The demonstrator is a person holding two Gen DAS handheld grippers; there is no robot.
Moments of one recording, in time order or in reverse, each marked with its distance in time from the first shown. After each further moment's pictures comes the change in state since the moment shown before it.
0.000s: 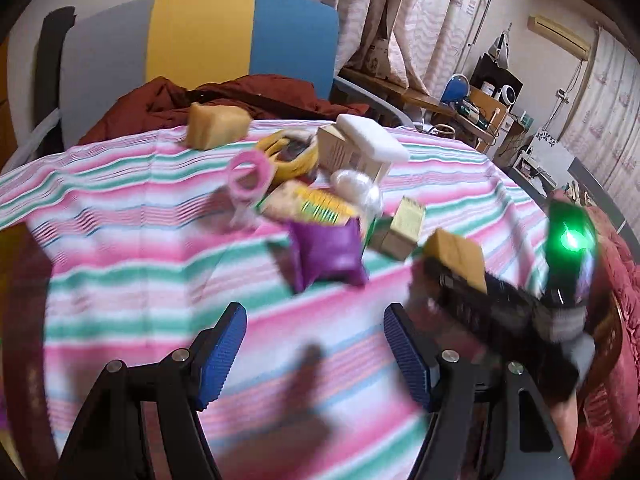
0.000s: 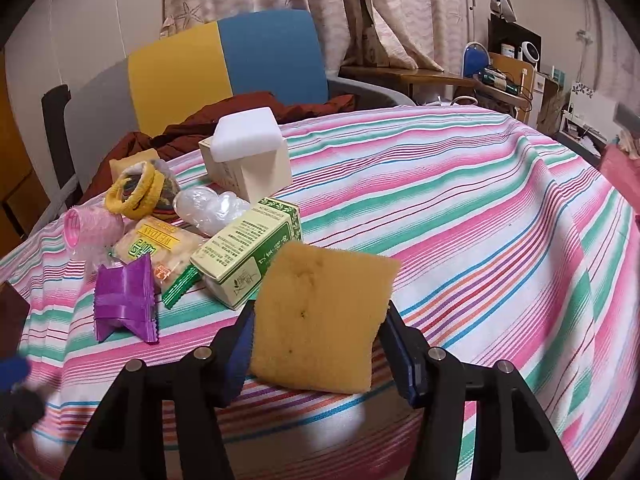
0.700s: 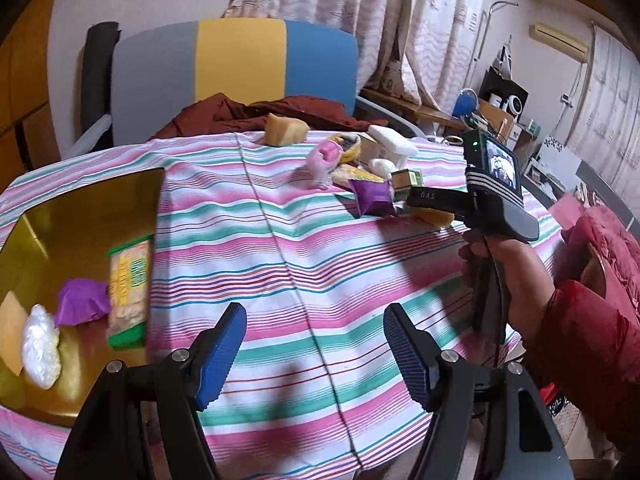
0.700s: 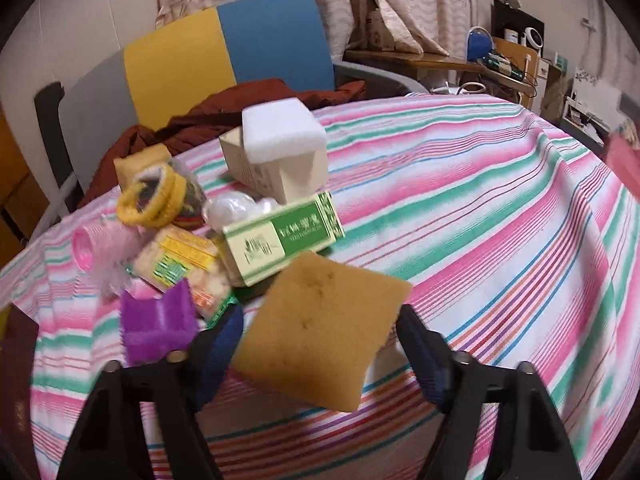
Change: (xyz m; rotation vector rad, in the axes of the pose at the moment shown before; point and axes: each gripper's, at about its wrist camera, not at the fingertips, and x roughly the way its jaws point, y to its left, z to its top) left arm -0.133 0.040 -0.095 0.007 -0.077 0.073; right arm 0.014 0.035 0.018 0.026 0.080 0.010
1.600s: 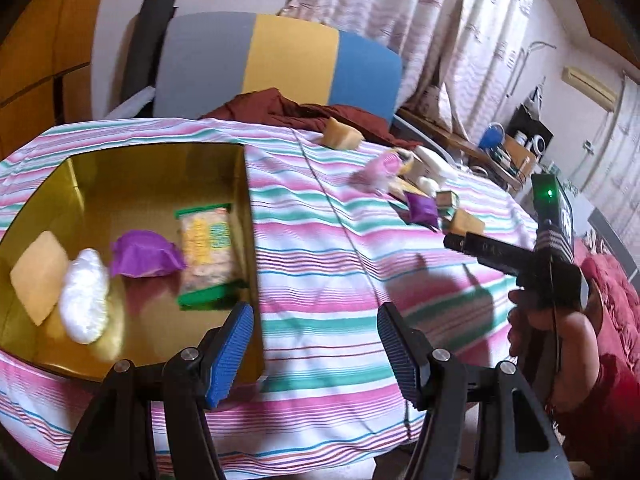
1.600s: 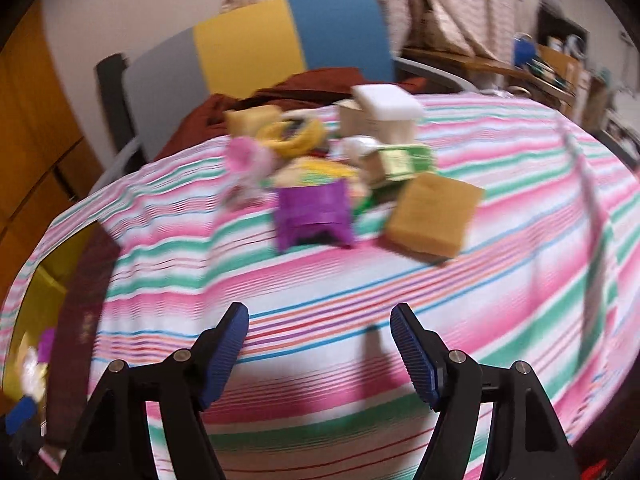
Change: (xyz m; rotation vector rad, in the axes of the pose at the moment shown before) left arm -0.027 0.064 -0.026 -0.154 -0.034 0.020; right arm -0.076 0.056 -0.066 -0.080 0.029 0.130
